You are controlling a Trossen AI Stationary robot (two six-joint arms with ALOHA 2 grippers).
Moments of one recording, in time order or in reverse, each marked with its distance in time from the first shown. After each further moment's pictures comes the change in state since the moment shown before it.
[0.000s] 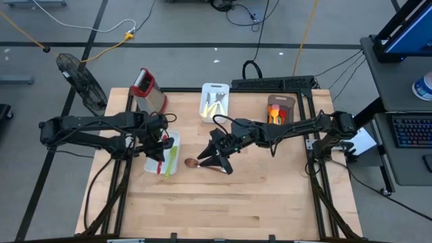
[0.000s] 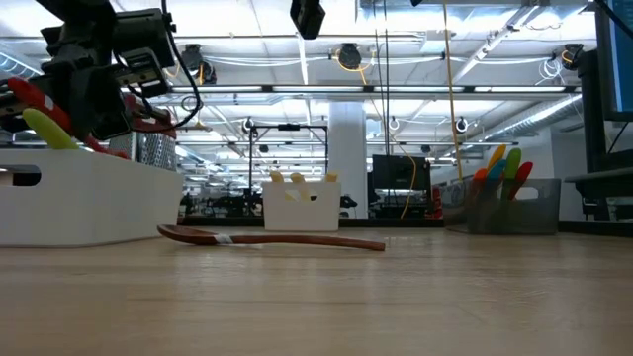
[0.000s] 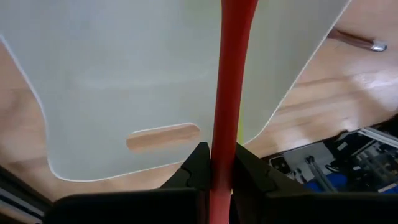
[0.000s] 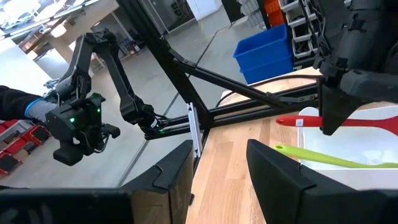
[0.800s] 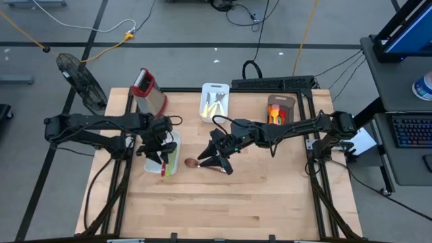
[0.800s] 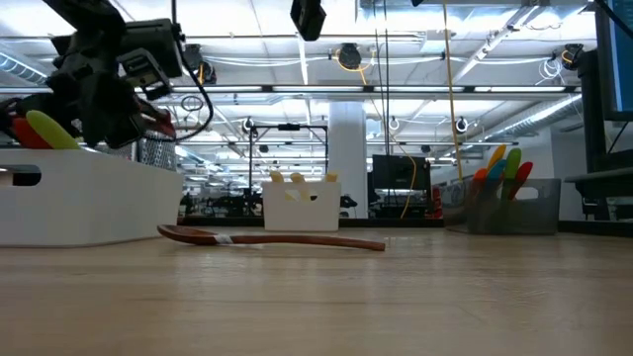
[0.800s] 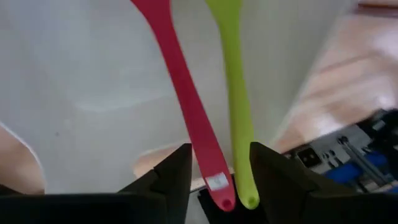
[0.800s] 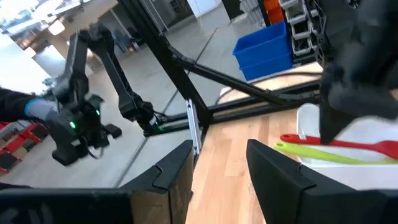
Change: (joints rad) left arm -0.023 0.106 0.000 0.007 0.021 0.169; right arm -0.001 0.000 0.000 -0.008 0.000 -0.003
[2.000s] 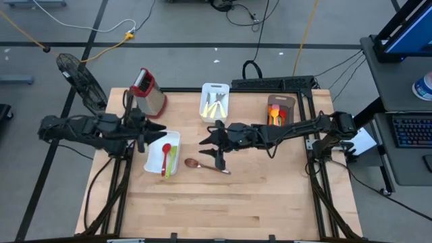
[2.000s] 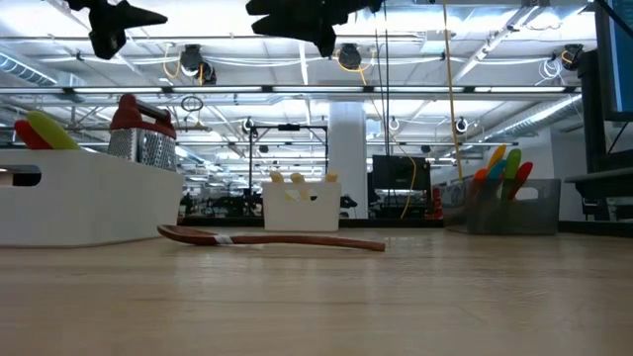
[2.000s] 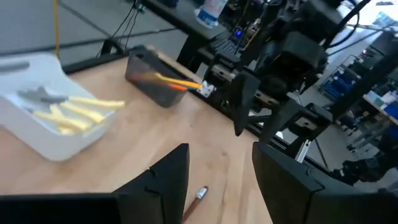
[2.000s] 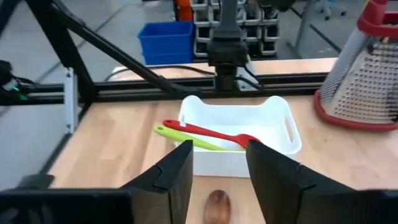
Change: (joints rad) left arm -0.370 -0.634 0.001 0.526 -0.934 0.675; right arm 0.016 0.001 0.000 -0.154 0.406 -0.352
